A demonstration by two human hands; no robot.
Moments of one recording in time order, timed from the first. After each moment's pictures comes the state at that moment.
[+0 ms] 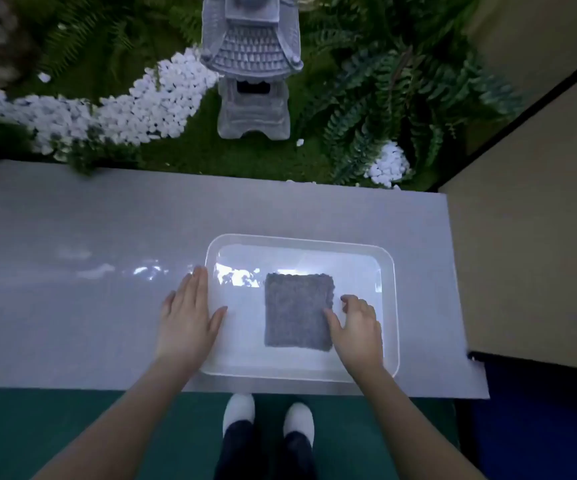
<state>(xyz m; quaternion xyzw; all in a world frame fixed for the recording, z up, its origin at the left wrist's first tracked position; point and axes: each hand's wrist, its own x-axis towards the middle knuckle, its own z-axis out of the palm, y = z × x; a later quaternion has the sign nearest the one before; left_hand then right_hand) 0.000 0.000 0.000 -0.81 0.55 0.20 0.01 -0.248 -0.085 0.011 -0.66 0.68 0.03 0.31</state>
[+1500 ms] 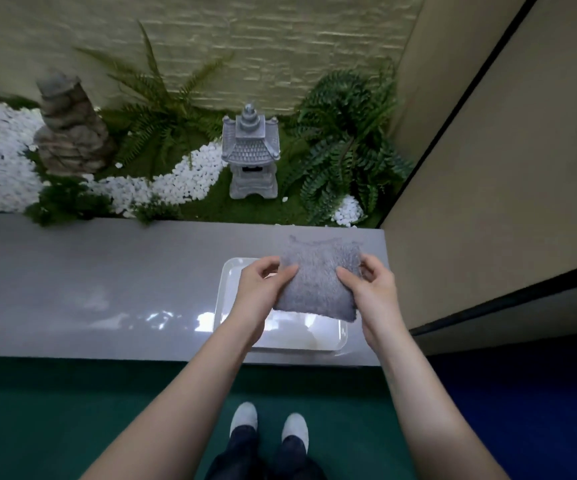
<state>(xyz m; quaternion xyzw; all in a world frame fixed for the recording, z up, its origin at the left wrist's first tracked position) -0.133 -0.017 0.268 -0.62 0.23 0.53 -0.53 -0.288 -0.057 0.299 -0.41 0.60 -0.37 0.59</state>
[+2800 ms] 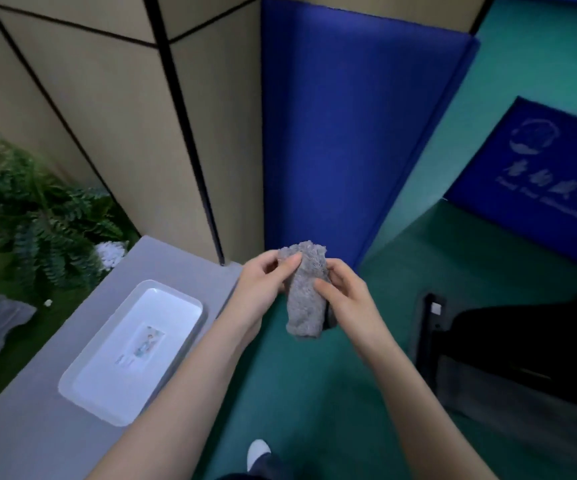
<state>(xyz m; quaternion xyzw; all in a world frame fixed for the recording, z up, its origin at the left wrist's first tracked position) -0.282 0.176 0.397 -0.29 0.60 0.73 -0.14 -0.347 0.305 0.406 -0.21 0.66 -0.65 0.32</state>
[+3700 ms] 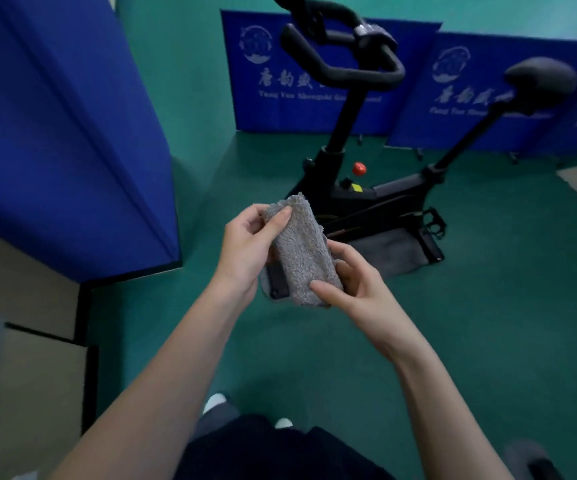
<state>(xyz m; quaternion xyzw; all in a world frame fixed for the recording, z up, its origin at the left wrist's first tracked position) -0.412 0.652 0.426 -0.09 0.63 0.77 0.01 -0.365 0.813 0.402 -0.06 0.67 -0.73 0.14</state>
